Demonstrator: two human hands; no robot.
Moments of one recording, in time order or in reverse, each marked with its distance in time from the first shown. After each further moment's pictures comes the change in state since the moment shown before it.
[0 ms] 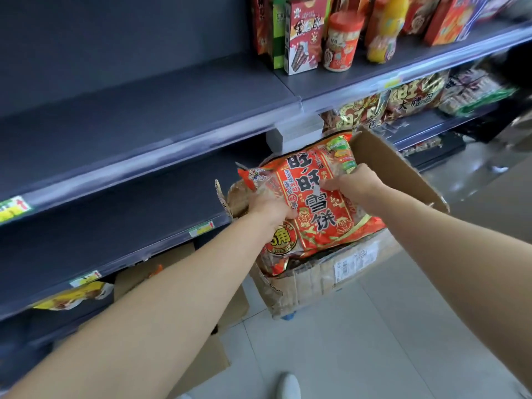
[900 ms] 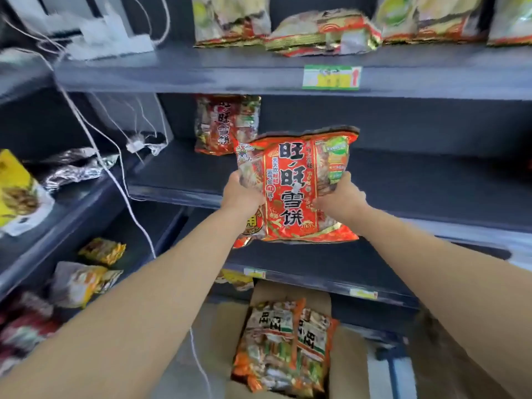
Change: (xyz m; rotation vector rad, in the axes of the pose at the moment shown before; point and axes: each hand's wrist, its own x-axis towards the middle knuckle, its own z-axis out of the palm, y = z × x) left_hand -0.099 -0.055 -0.480 -0.275 0.755 0.347; right_hand -0.207 -0.246 0.379 -0.342 -0.313 -0.685
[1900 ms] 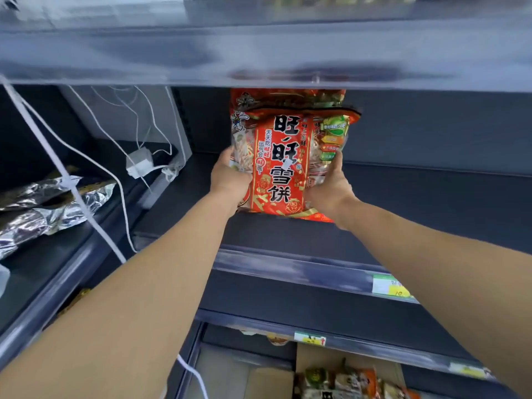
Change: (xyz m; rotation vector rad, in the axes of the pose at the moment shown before) left_hand 0.317 -0.034 -0.121 -0.019 0.047 0.116; right_hand 0.199 -0.159 0.215 0.097 0.029 0.013
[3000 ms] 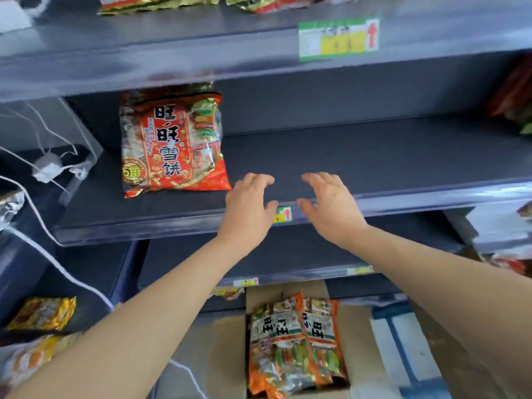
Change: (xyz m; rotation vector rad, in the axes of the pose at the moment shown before) left_hand -0.246 0.040 0.119 0.661 -0.386 0.587; right_hand -0.163 0.138 -0.178 -0.485 0.123 -0.301
